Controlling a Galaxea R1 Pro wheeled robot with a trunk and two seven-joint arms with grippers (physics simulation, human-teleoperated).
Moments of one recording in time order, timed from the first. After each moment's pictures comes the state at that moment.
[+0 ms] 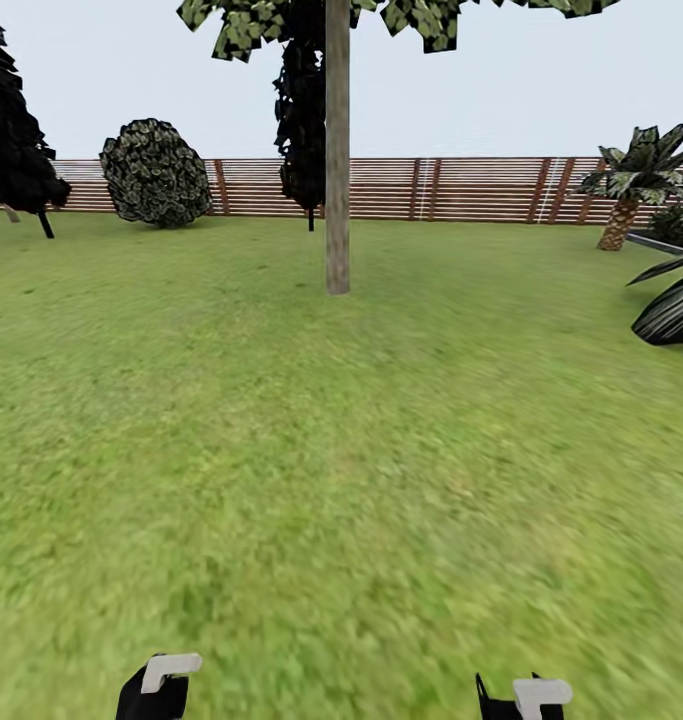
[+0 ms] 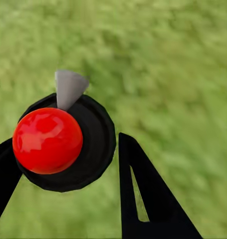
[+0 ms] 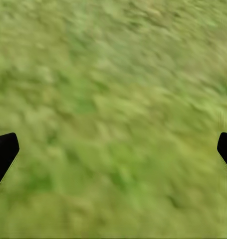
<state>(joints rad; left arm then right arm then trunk) -0.38 0.08 0.15 -0.20 -0.14 -0.38 0.10 -0.21 -0.08 -0.02 -0.41 0.06 -0.50 -0.08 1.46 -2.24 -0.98</state>
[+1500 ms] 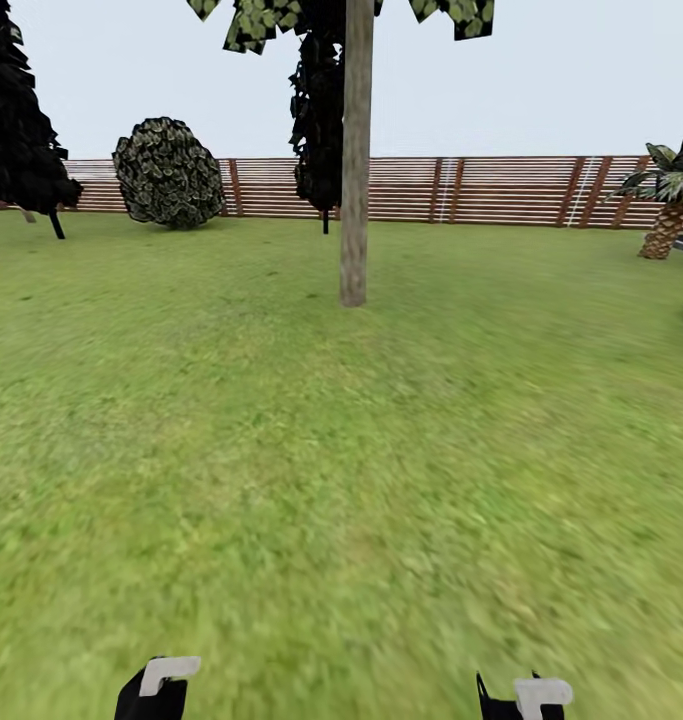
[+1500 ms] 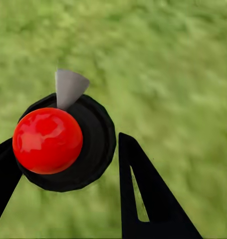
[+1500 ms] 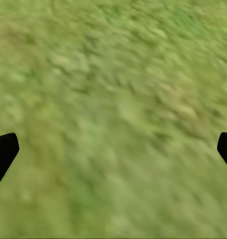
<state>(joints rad) -0.38 0.08 0.15 -0.20 -0.14 -0.38 0.10 -0.21 -0.08 -0.02 -0.41 0.06 -0.50 -0.08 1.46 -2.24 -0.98</state>
